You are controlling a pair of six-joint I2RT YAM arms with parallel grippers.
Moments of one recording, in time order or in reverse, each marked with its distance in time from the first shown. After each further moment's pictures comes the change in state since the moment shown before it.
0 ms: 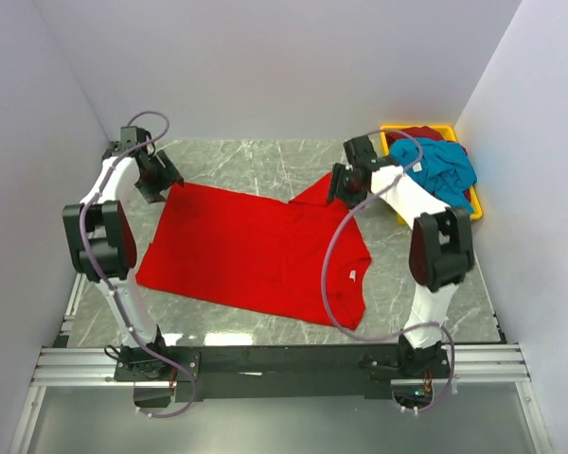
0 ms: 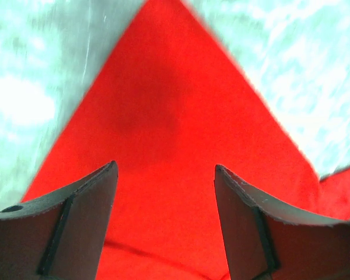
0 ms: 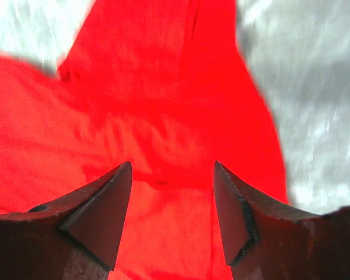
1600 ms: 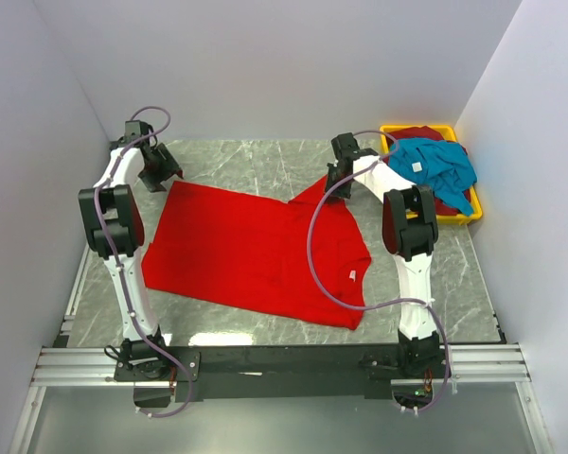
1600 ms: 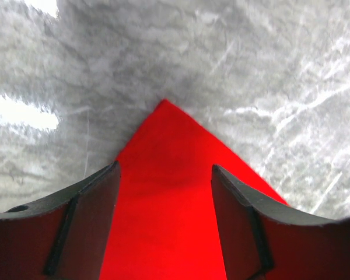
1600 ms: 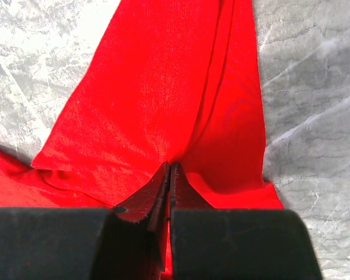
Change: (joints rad) left arm 0.020 0.330 0.339 0.000 -0.015 0.027; right arm -0.034 0.441 0.388 -0.033 -0.053 -0.012
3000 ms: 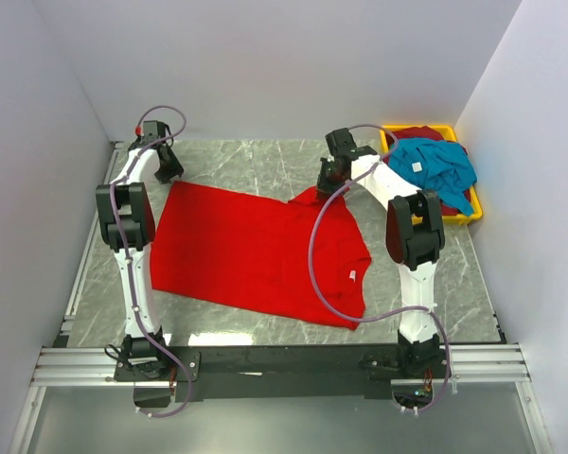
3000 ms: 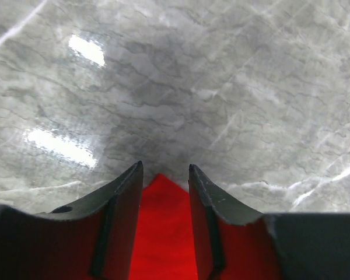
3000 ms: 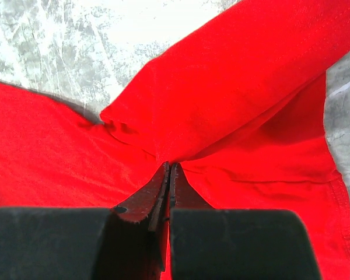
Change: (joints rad) left arm -0.061 0.141 0.108 0.121 -0.220 0.020; right arm 0.057 -0.131 -0.065 0.018 -0.031 0.051
